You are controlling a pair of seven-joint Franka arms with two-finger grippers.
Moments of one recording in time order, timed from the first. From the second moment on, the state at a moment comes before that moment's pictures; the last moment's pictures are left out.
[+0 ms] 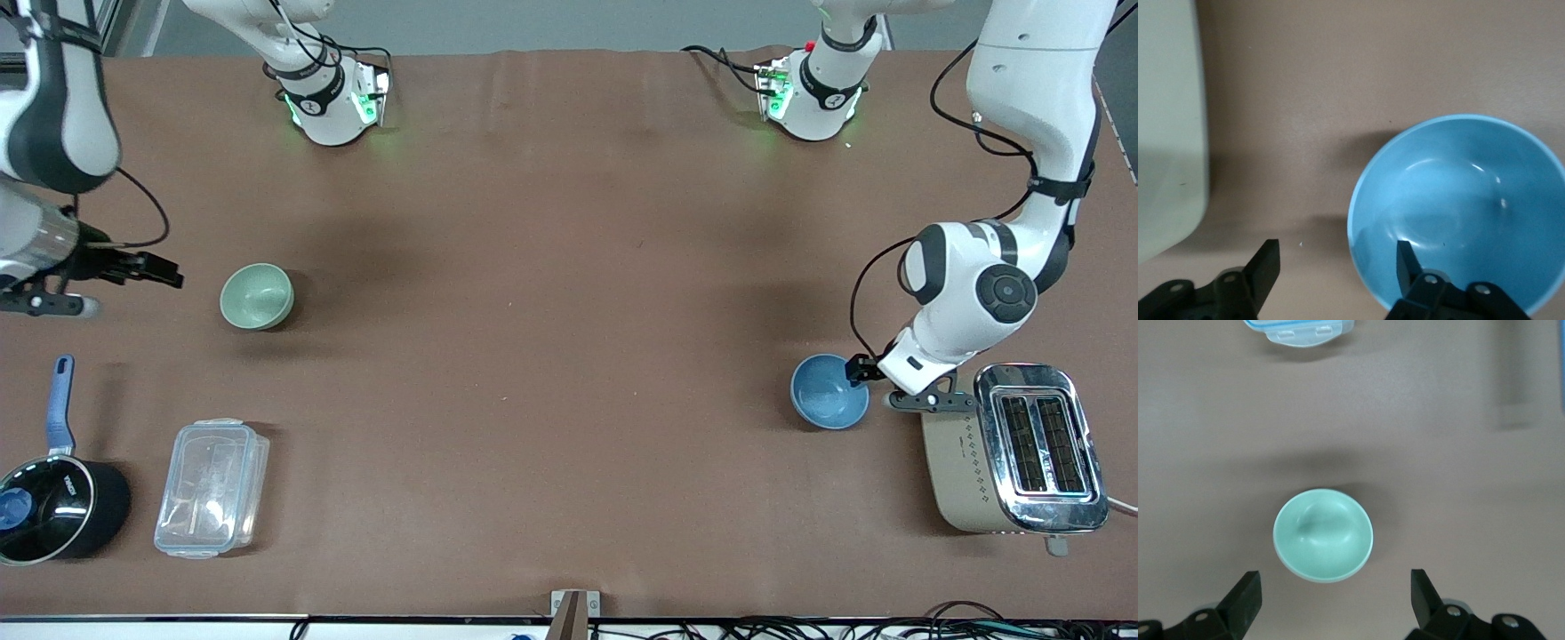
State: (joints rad) left arm -0.02 0.47 -0.01 -2.01 0.04 2.56 0.02; right arm -0.07 0.01 -0.16 -2.17 -0.01 2.09 -0.14
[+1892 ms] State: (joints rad) left arm -0.29 0.47 -0.24 -1.80 0.04 2.35 -0.57; right arm -0.07 0.30 -0.30 -2.33 0.49 2.35 -0.69
